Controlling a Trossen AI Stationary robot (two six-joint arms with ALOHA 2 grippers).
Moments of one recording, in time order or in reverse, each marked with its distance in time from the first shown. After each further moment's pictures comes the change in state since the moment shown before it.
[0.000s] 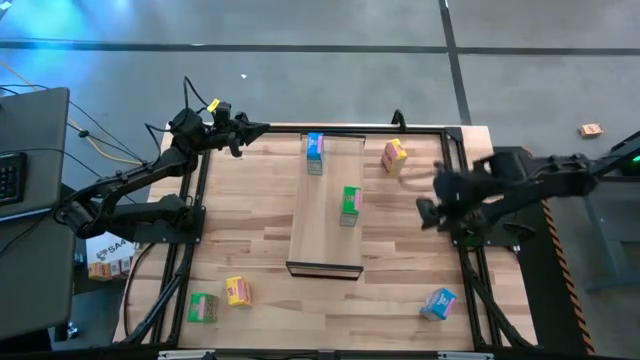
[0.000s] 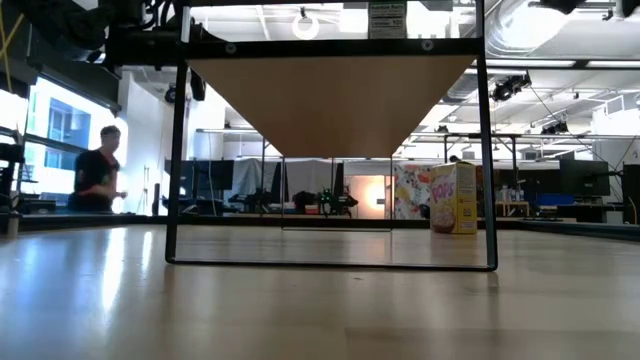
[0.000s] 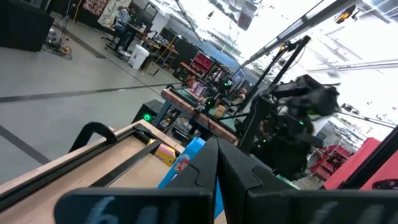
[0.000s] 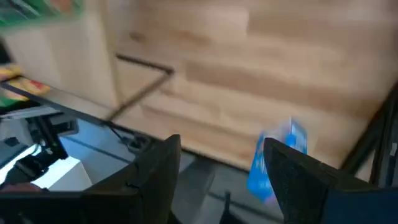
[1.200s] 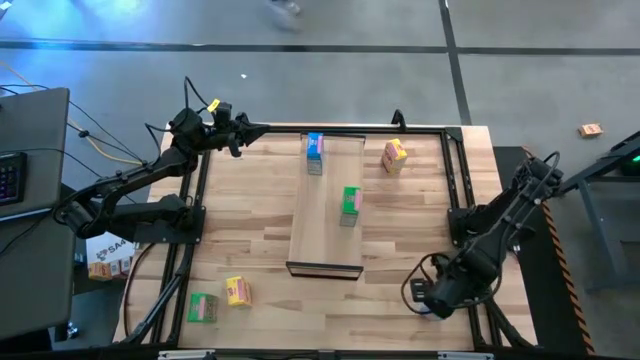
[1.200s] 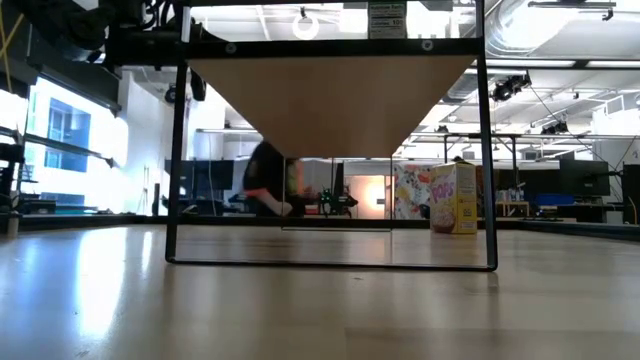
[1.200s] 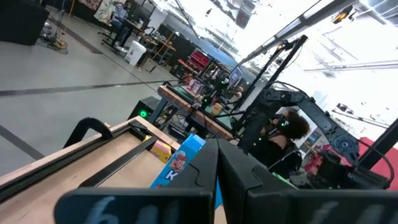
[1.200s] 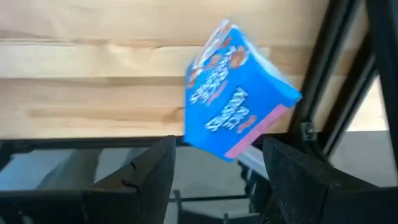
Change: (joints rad) left arm 0.000 0.000 0.000 -0.003 0.016 -0.026; right arm 0.673 0.442 -0.003 0.193 -0.006 0.724
